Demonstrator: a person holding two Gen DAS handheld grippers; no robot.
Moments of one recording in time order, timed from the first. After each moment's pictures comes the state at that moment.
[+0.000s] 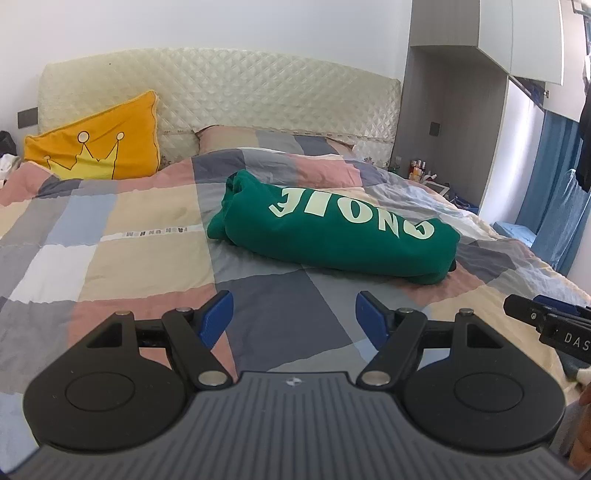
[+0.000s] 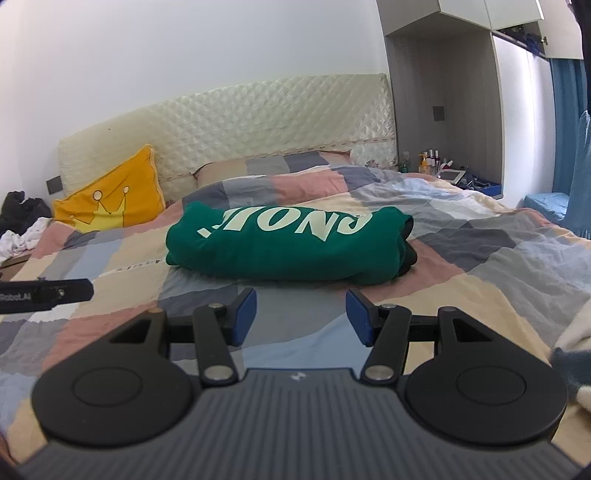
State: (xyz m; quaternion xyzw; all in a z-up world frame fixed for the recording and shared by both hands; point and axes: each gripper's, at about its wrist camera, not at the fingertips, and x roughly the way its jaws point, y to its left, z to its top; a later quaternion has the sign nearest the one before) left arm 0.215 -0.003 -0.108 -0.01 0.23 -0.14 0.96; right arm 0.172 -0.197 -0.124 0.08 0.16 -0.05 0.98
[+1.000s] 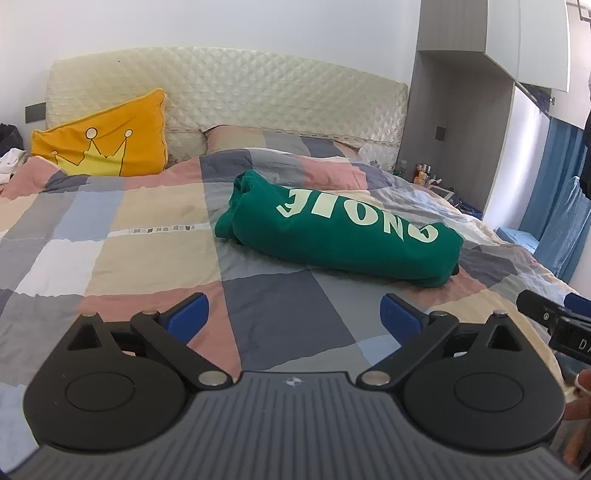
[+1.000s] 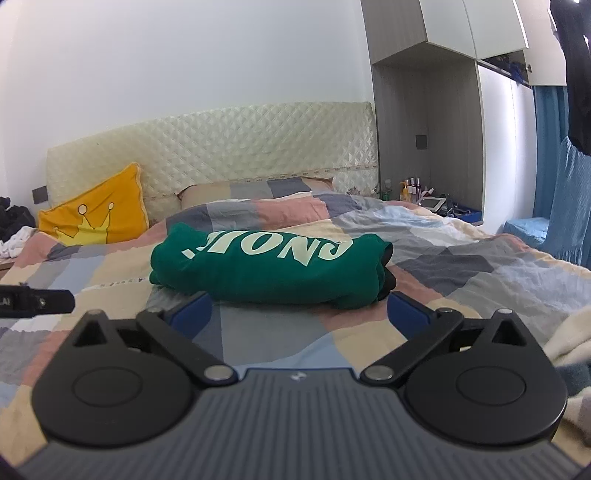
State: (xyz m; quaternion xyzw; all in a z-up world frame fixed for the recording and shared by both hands) left arm 0.206 0.002 -0.107 -0.02 0.23 -0.12 0.96; right arm 0.161 -0.194 -0.120 0.06 0.12 -0.08 0.99
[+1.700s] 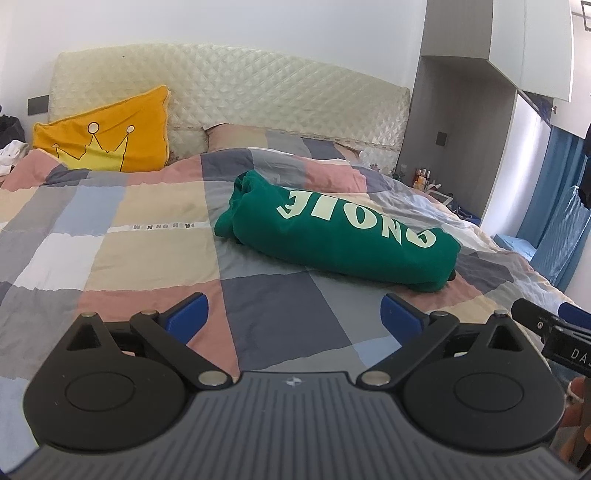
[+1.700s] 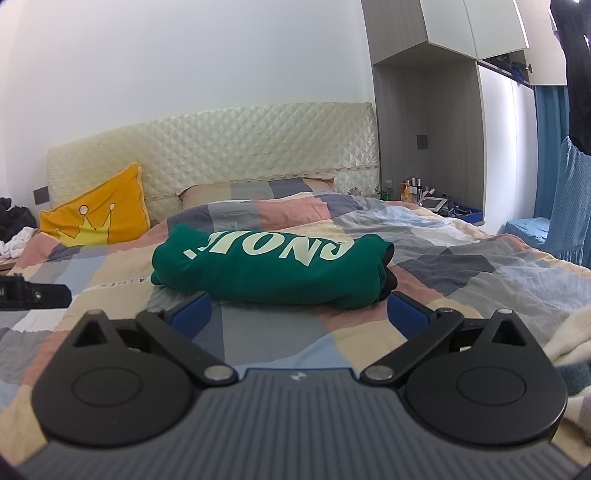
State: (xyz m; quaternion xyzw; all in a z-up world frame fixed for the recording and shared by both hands) left arm 0.201 0.004 -0.102 -0.03 0.23 -0.12 0.96; right arm 0.161 -0.194 -0.119 0.06 0.12 -0.08 0.99
